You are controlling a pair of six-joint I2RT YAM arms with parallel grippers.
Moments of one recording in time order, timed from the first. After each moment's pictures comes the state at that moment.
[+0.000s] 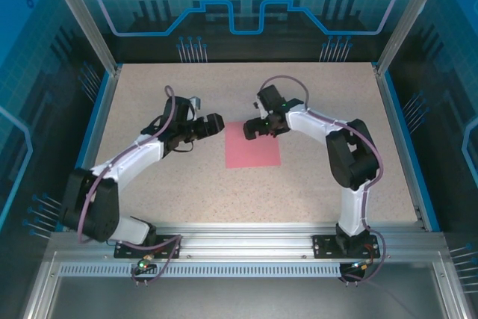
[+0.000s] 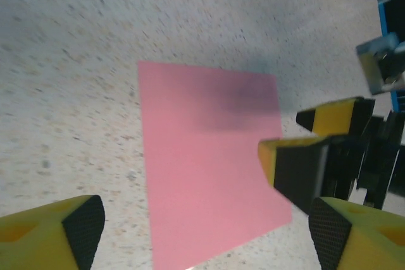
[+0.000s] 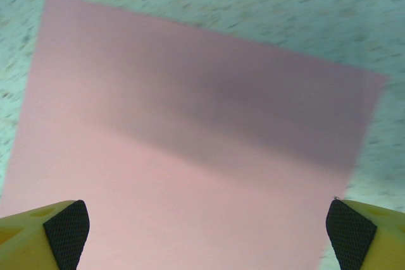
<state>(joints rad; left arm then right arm) -0.30 1.46 0.92 -0.21 0.32 -0.65 0.49 1.97 1.42 -0.58 -0.06 0.23</state>
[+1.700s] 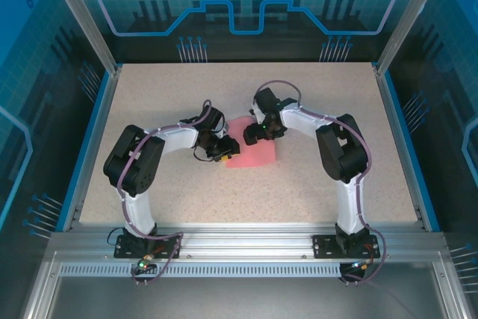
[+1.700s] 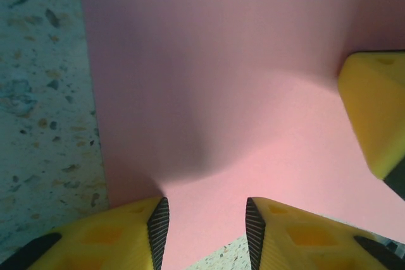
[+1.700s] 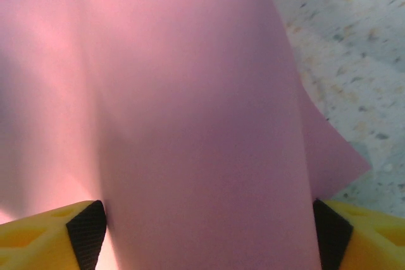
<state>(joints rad) -0.42 1.88 1.08 -0.36 0.48 -0.69 0.51 2.07 1.49 -0.67 -0.15 0.18</state>
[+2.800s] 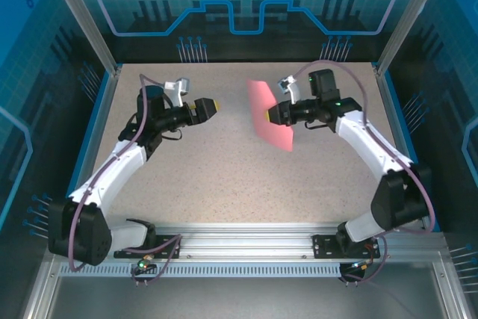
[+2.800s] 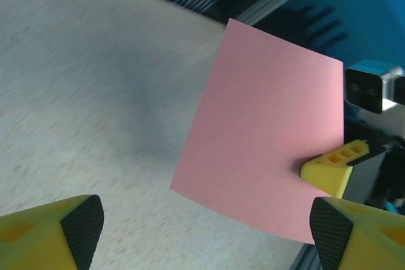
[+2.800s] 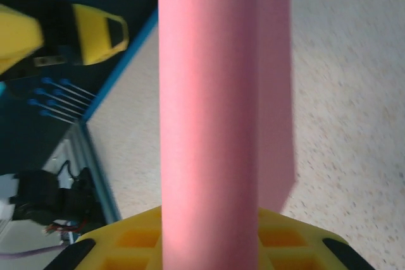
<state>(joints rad) -0.19 1.24 0.93 -0.03 0.66 -0.62 0.28 1.48 1.26 -0.53 -0.83 0.10</state>
